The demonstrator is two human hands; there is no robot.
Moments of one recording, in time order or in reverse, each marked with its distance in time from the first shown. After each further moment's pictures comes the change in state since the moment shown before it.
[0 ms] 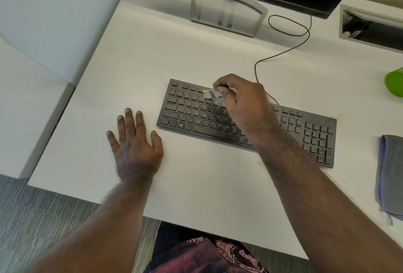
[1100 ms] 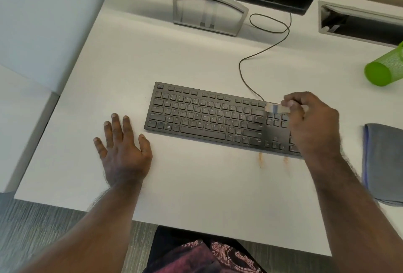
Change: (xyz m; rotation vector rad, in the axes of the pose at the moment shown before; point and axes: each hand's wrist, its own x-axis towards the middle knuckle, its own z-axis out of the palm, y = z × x) left_hand 0.000 -0.002 0.000 -0.010 -0.018 -0.004; right_hand -0.065 0.075 -0.083 -0.096 0.357 0.322
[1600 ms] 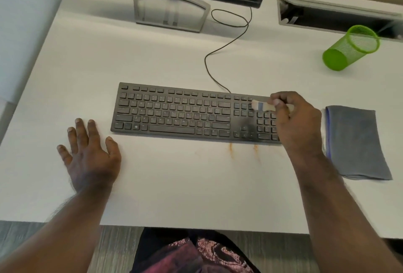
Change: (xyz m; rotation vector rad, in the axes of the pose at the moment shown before) left_hand 0.001 0.000 0.001 -0.005 0.036 0.013; right_hand -0.013 0.038 -0.034 0.003 0.065 0.030
